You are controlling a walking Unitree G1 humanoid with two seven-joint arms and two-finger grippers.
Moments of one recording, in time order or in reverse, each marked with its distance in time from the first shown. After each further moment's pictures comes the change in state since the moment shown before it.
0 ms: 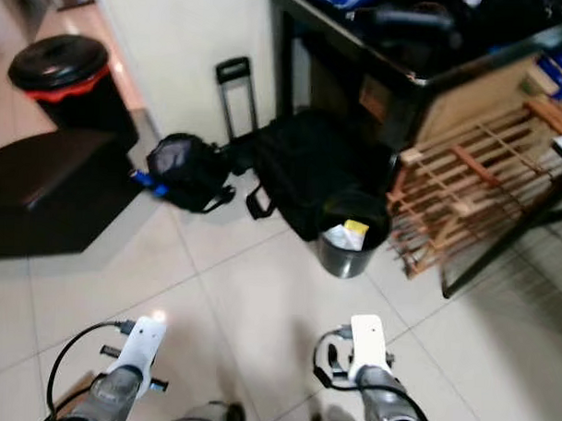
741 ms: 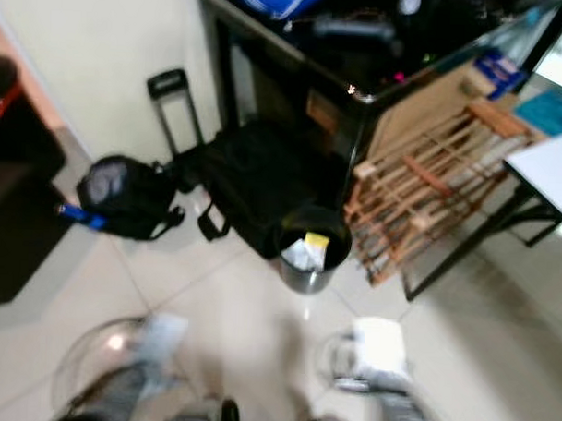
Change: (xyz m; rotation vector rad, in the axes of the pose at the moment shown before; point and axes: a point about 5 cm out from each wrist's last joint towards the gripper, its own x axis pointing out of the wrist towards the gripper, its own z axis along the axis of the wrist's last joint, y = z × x) left arm -0.001 0.001 -0.004 0.010 0.010 -0.003; right arm 0.001 0.009 -0.003 0.005 0.019 0.019
